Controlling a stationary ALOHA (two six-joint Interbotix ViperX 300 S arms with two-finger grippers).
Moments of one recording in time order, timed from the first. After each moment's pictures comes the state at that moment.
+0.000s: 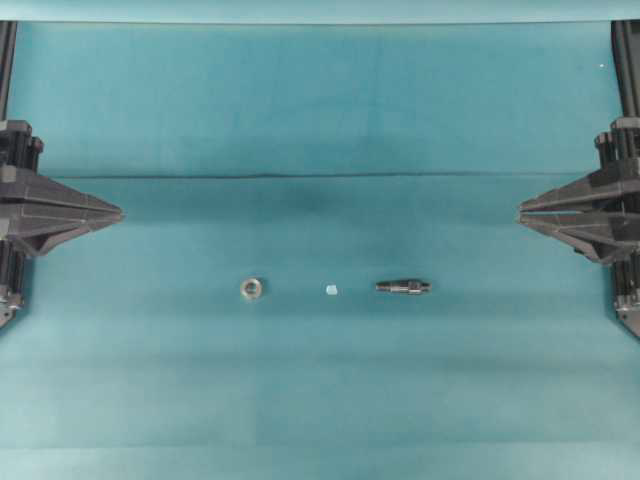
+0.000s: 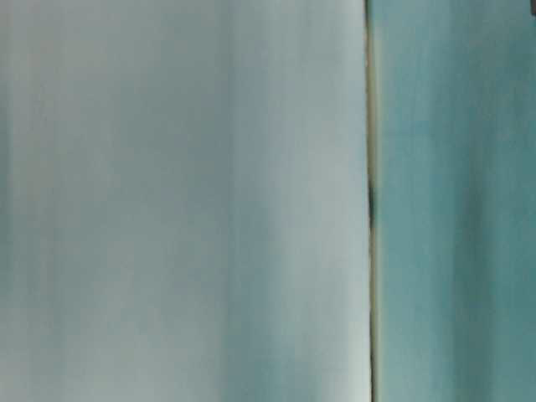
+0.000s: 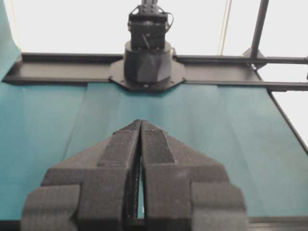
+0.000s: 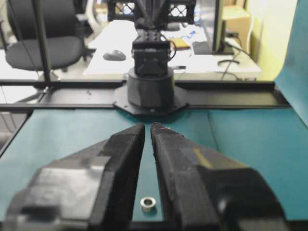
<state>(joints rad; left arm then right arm) 0.00 -0.96 1.17 0.00 -0.29 0.00 0.00 -0.96 1.17 0.00 -0.30 0.01</state>
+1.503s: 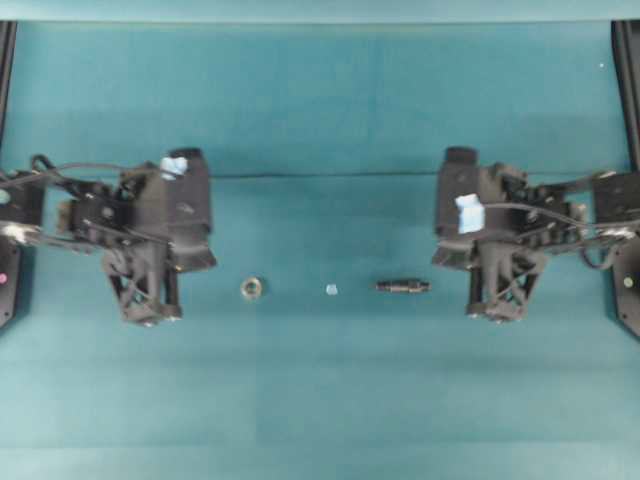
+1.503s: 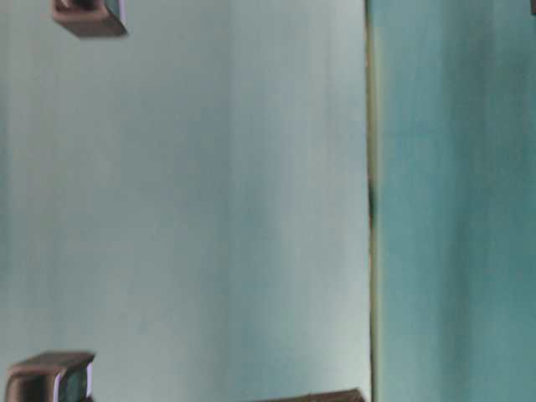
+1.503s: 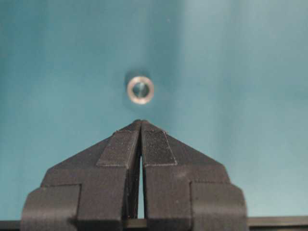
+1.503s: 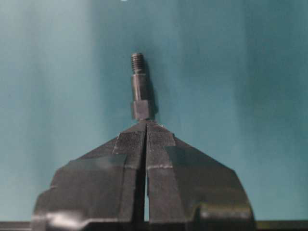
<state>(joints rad) 0.00 -0.28 0.72 0.01 0.49 -0.12 -0.02 -0.29 0.78 0.00 0.54 0.11</state>
